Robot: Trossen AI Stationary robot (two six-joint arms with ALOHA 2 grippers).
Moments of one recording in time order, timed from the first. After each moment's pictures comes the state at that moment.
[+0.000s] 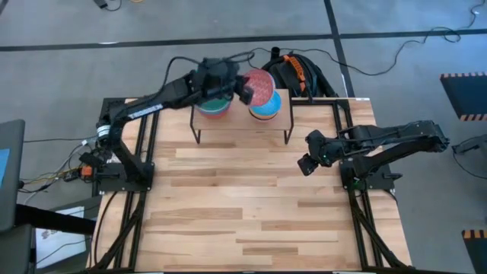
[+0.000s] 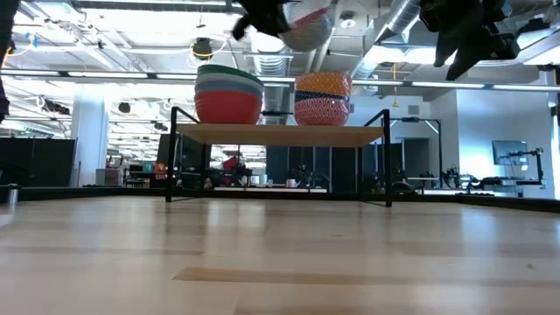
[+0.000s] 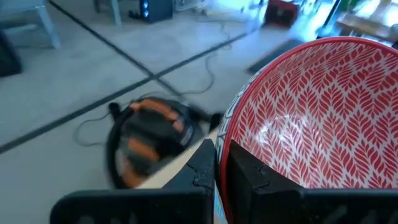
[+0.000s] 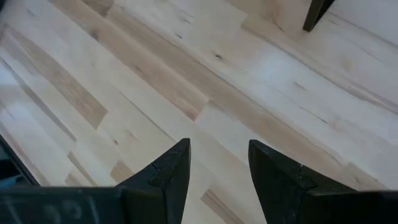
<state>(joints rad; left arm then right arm) 0.36 1.66 1.75 -0.42 -0.35 -0.23 0.12 1.07 1.05 -1.03 0.16 1.07</state>
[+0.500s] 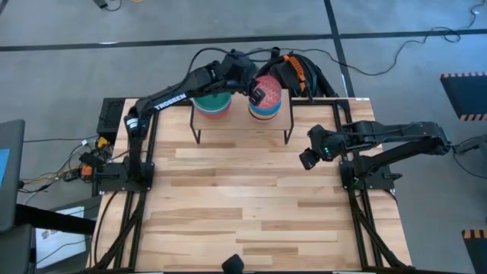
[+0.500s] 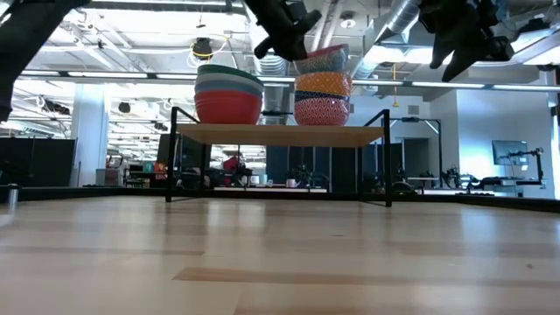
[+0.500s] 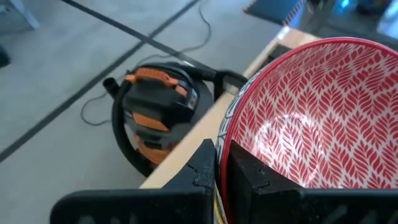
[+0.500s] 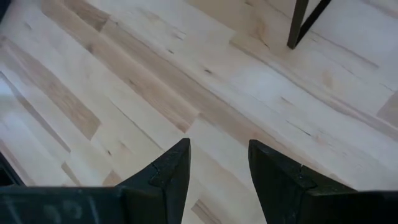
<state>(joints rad) 0.43 1.96 2.12 -0.68 -0.24 -0.08 0.05 1.04 1.05 -1.04 0.16 0.99</state>
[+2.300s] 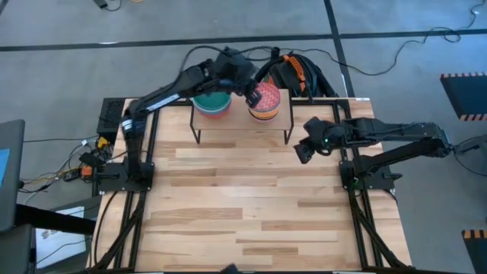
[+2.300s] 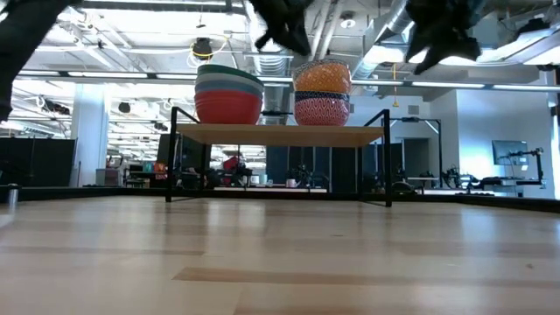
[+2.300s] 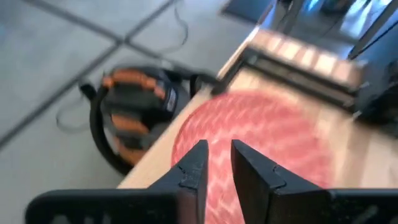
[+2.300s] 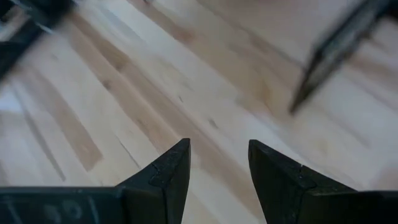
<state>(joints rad) 0.42 1.94 2.16 -0.75 -0.15 -0.08 -0.02 1.03 1.05 -0.90 0.24 0.79</state>
